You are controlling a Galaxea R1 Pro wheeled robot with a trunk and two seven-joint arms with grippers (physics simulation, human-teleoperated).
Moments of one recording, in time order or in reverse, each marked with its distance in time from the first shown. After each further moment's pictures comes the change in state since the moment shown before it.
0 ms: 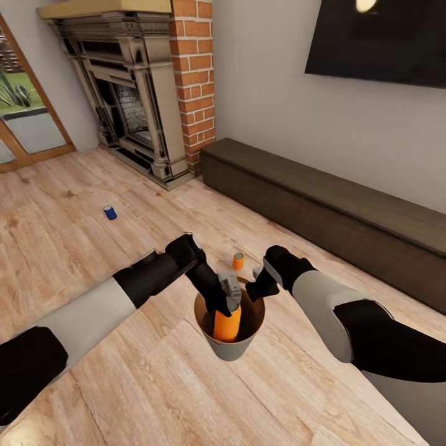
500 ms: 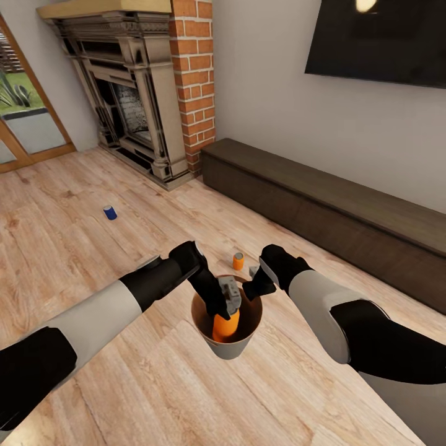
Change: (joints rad) left arm 0.015 -0.032 -0.007 0.098 -0.009 -0.060 0.049; right arm 0.000 0.020 0.010 -0.014 0.018 -0.002 -0.001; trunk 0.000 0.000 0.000
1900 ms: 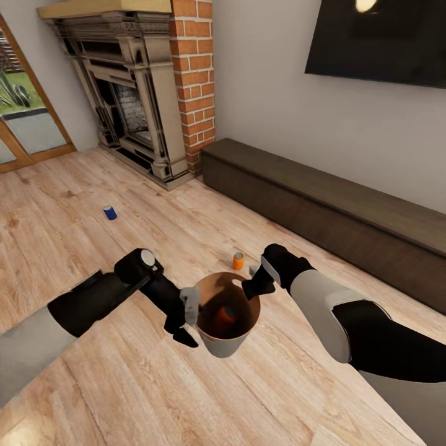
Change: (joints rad) left arm 0.151 0.327 0.098 -0.459 0.031 -0.097 -0.152; right arm 0.001 -0.008 -0.035 -0.007 -0.038 0.003 0.001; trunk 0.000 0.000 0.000
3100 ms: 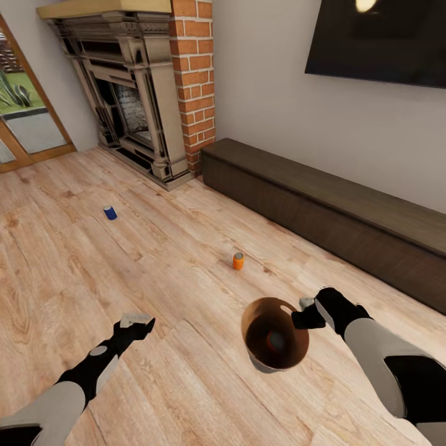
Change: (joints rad) left arm 0.317 -0.195 0.876 1.052 0.190 -0.967 1.211; right arm 0.277 -0.286 -0.054 -0.095 -0.004 -0.256 0.033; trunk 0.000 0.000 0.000
